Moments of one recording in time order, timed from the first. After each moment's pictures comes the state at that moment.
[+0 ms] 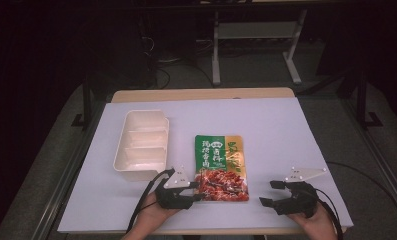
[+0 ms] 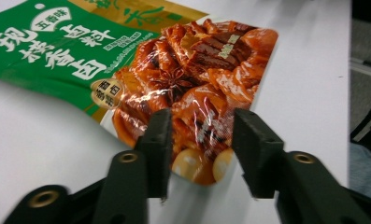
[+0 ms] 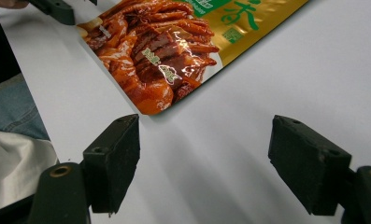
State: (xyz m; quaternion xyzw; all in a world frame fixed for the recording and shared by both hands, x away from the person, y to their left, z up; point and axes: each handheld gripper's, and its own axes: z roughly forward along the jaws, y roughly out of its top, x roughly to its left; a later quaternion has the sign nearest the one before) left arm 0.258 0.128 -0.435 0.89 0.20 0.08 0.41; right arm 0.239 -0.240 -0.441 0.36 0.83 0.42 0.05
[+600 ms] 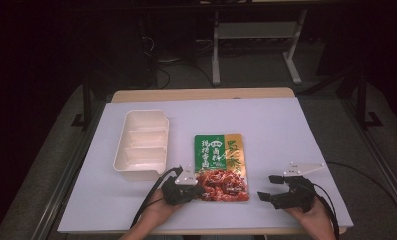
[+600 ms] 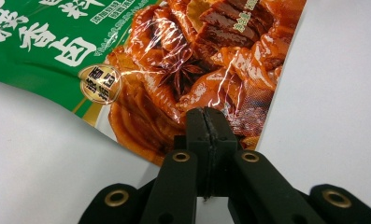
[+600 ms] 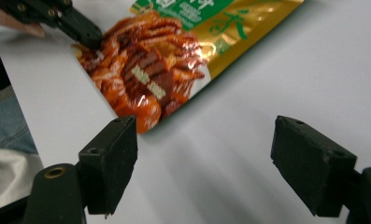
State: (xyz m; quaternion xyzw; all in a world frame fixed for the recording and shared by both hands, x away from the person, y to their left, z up) left arm 0.270 0.120 -0.446 0.91 0.19 0.06 0.37; right arm 0.251 -0.235 -0.434 0.37 0.82 0.43 0.05
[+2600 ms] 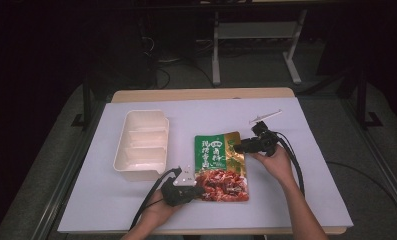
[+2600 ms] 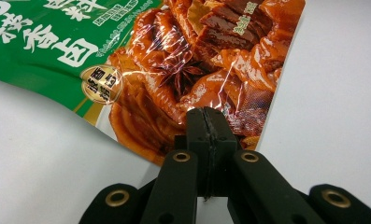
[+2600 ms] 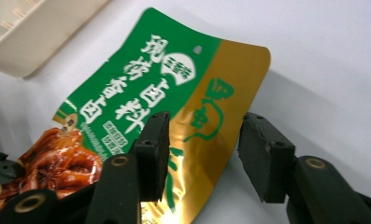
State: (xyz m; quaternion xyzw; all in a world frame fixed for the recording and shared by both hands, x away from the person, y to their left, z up) left arm 0.267 0.123 -0.449 0.90 0.19 0.07 0.38; right arm 0.395 -0.174 -0.416 0.41 0.83 0.38 0.00
